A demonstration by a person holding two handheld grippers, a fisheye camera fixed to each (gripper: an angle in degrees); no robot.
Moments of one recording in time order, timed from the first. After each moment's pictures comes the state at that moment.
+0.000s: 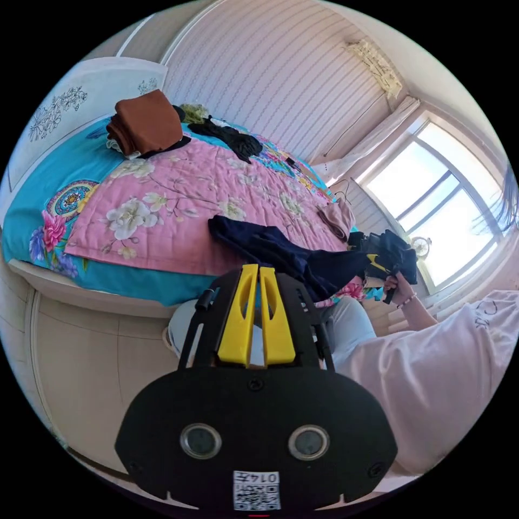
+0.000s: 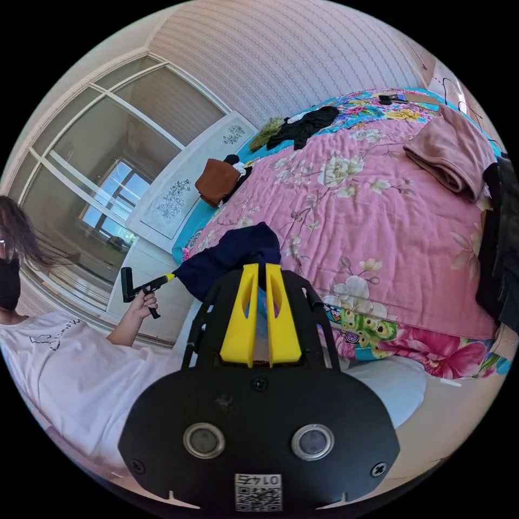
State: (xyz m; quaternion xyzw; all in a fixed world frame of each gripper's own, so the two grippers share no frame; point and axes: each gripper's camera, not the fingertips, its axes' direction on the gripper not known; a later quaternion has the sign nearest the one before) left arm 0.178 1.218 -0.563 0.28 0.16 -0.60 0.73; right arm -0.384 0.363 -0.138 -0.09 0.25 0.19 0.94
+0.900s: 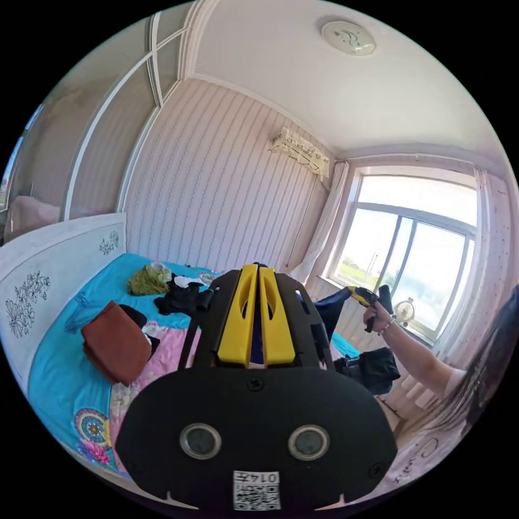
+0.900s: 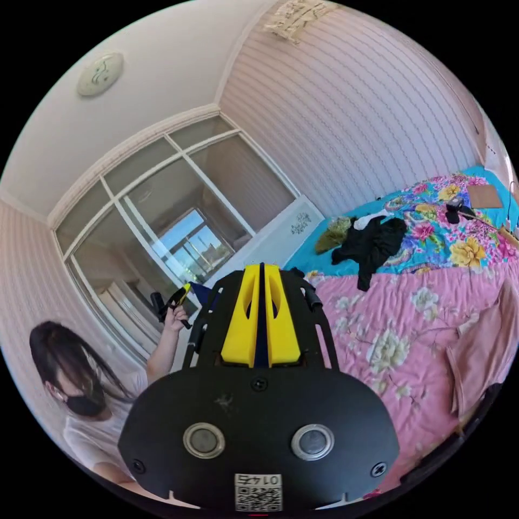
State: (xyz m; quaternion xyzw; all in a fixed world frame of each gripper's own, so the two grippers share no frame) left arm -0.109 1.169 -0.940 0.52 -0.05 -0.51 0.68; right arm -0.393 0.094 -0.268 0.10 0.13 0.07 0.98
